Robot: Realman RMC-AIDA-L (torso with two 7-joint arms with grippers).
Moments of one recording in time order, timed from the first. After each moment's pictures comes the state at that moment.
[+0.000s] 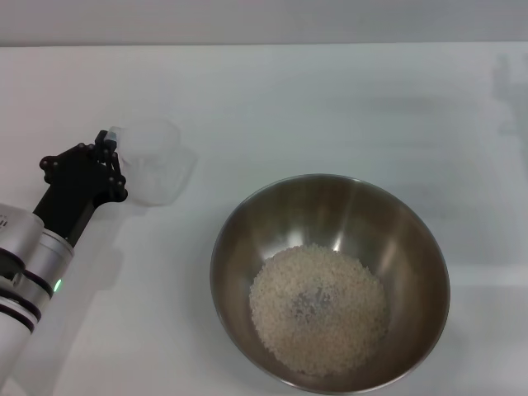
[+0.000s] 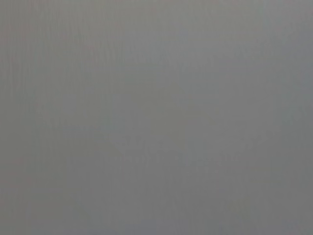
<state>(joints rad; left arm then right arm) -0.33 -2.08 -0.67 -0.35 2.28 1.05 0.07 0.55 2.08 -1.77 -0.19 0.61 -1.31 0.28</state>
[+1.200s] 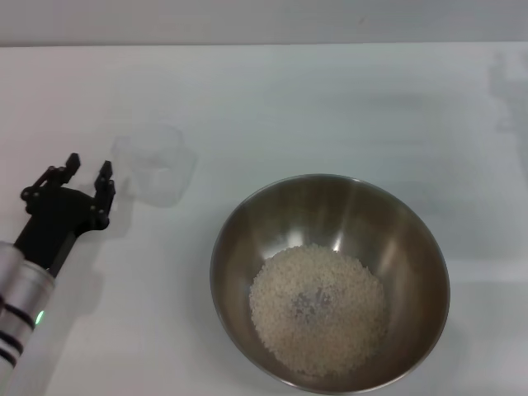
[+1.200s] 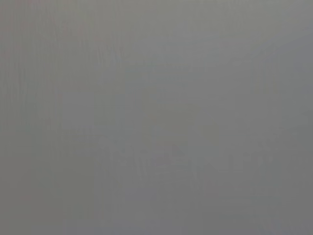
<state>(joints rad) -0.26 -2.08 -0.66 -0.35 2.29 1.07 0.07 0.56 2.07 -1.77 -0.20 0.61 -1.31 0.28</state>
